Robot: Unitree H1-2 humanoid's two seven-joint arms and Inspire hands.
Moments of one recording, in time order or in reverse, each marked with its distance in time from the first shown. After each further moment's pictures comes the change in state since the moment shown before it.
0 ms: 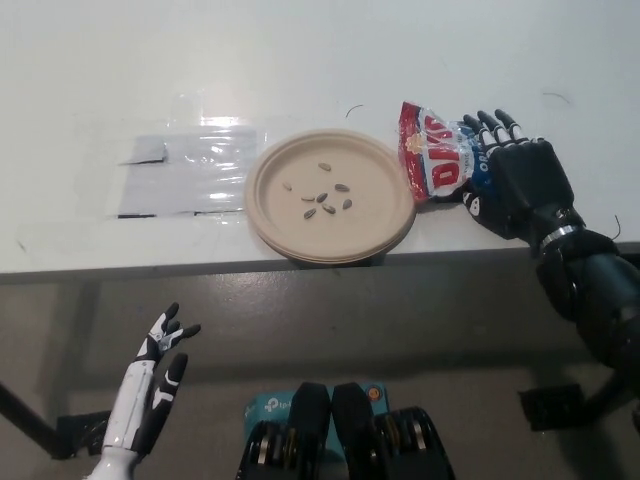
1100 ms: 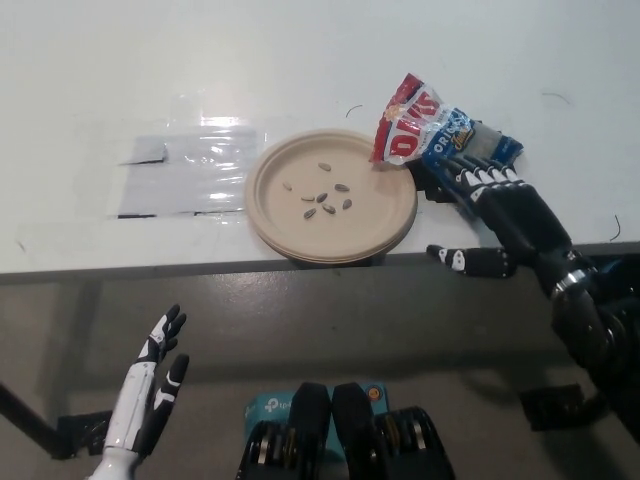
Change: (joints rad) left_arm 0.000 -0.002 0.000 0.009 0.000 0.004 -0.001; right_arm 0.406 -0.156 -0.167 -1.046 0.181 0.217 0.521
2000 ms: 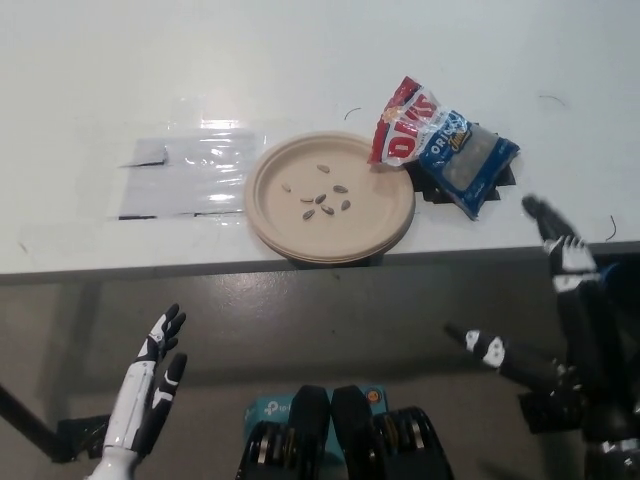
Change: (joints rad) left_arm 0.003 0.002 -0.001 0.002 -0.021 -0.005 -0.003; right_arm 0.499 0.238 -0.277 -0.435 0.064 -0.161 -0.156
